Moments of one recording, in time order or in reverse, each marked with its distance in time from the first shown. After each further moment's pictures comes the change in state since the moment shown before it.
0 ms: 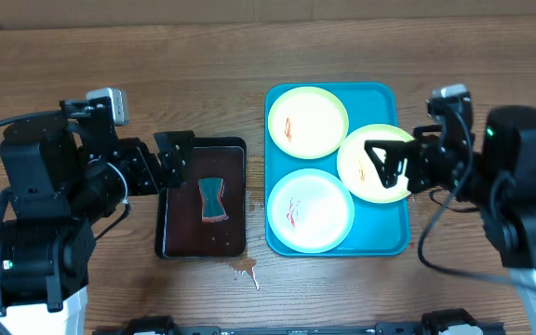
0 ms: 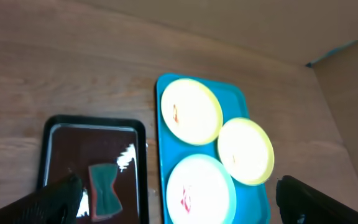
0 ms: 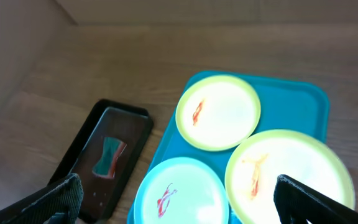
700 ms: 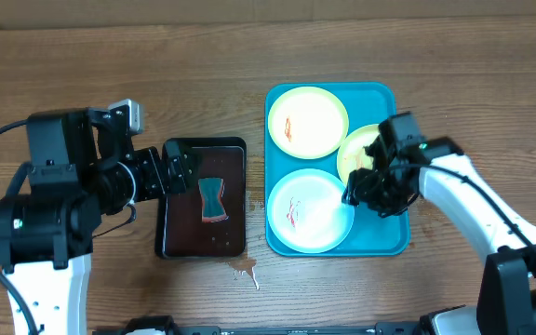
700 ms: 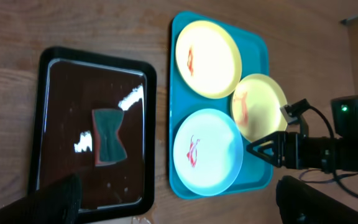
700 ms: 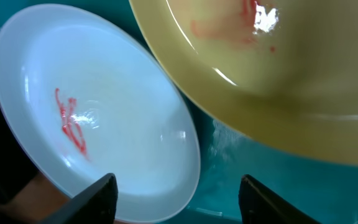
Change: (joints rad) left arm 0.000 0.100 0.001 -0.181 0.007 0.023; right arm 0.106 0.554 -0.264 0.013 0.092 0.274
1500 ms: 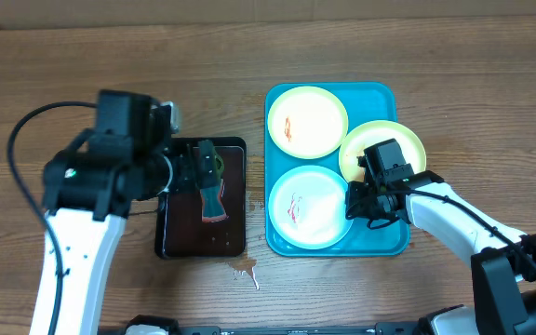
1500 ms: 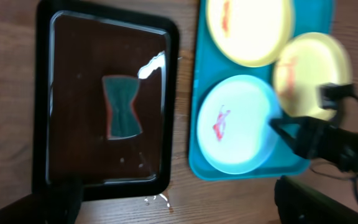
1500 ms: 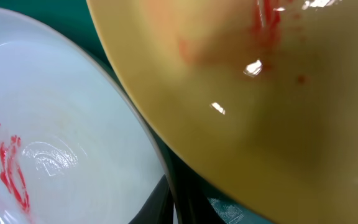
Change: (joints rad) left arm -0.215 0.146 -0.005 -0.032 -0.220 -0.119; right arm 0.065 -0.009 -0.223 0.393 0.132 0.078
